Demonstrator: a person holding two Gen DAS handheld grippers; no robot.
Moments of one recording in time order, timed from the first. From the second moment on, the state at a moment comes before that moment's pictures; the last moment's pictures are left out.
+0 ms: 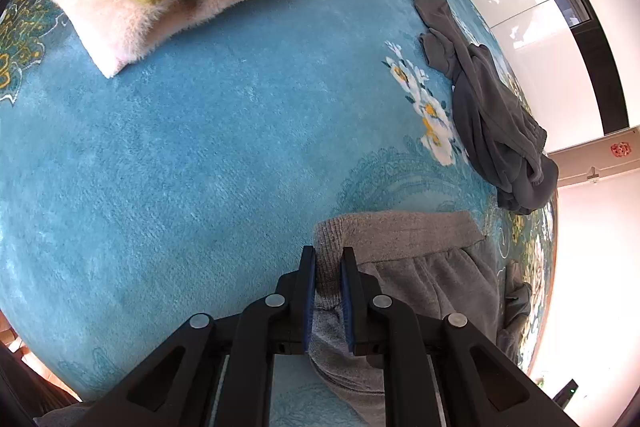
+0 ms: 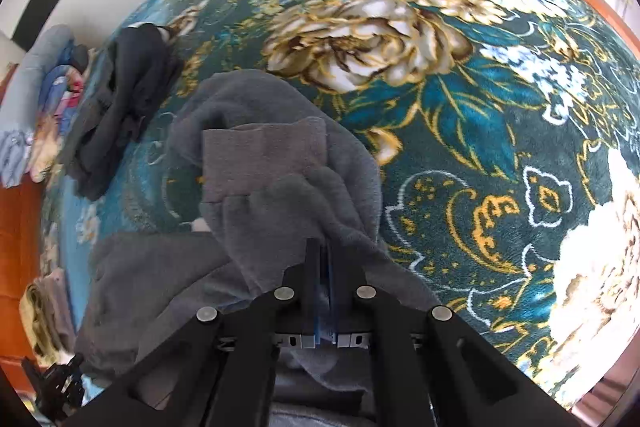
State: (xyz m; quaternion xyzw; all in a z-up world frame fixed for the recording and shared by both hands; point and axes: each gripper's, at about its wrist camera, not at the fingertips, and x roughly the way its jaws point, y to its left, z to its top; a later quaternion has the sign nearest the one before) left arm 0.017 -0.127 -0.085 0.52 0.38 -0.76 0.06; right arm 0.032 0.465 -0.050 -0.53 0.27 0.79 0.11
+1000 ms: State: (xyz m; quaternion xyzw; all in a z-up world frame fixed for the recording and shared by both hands) left arm 0.017 -0.130 -0.087 0.53 0.39 -0.75 0.07; right arm 0.170 0.579 -0.086 -0.41 0.48 0.73 0.26
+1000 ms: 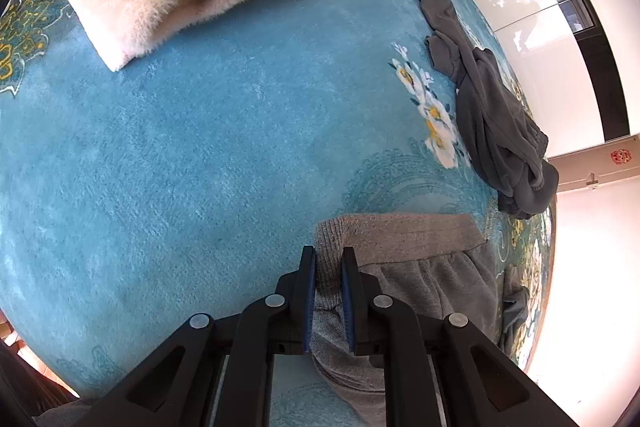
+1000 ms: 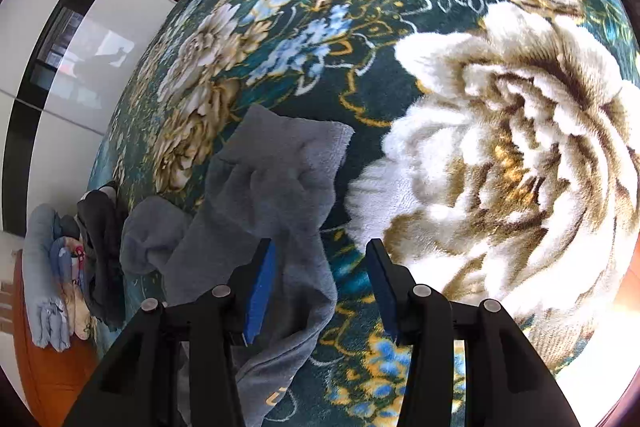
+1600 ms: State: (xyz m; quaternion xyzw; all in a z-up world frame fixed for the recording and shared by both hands) left arm 0.021 -0.139 0.035 0.42 0.31 -0.85 0.06; right arm 0.134 0.561 0.099 -0.24 0.40 0.88 0.08
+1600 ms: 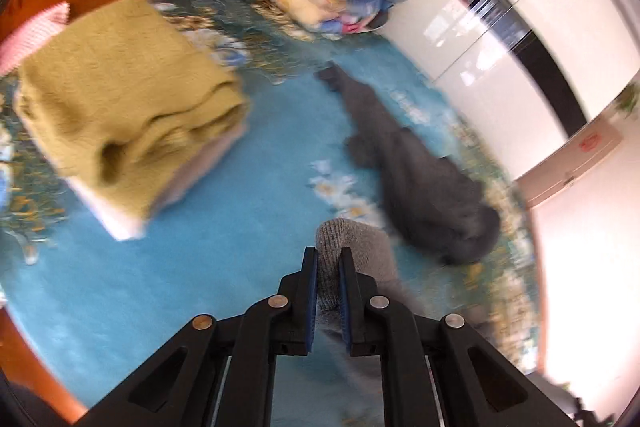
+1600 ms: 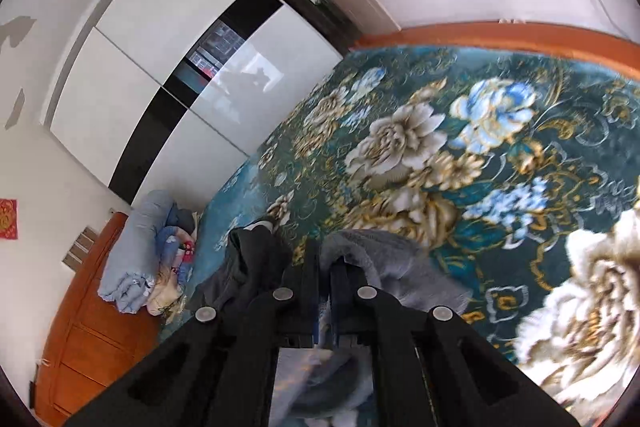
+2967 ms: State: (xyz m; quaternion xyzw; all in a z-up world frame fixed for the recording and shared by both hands) left arm 0.036 -0.133 -0.063 0.57 0.28 -0.76 0.13; right arm -0.012 0.324 0.013 -0.48 0.23 0.84 -0.09
